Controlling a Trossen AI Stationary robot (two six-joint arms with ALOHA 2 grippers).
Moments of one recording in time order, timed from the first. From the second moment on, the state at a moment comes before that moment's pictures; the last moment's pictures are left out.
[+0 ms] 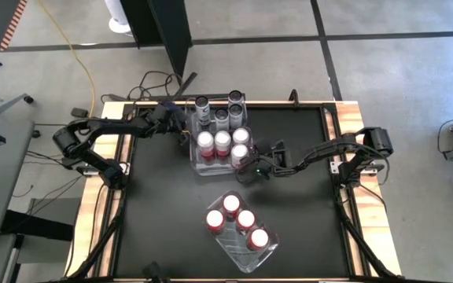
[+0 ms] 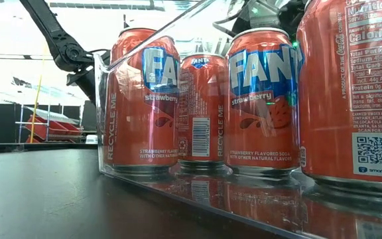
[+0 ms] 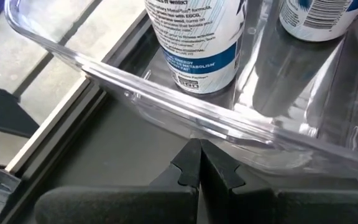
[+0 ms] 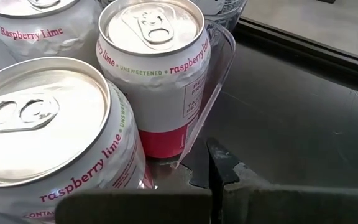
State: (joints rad) left arm 0.76 1.49 0.63 0.15 -0.01 0.29; right arm 0.00 1.66 0.91 -0.21 0.81 0.80
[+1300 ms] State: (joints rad) left arm 0.75 1.30 0.66 -0.05 -0.06 0.23; right arm 0.00 1.66 0.91 -0.30 0.81 0.83
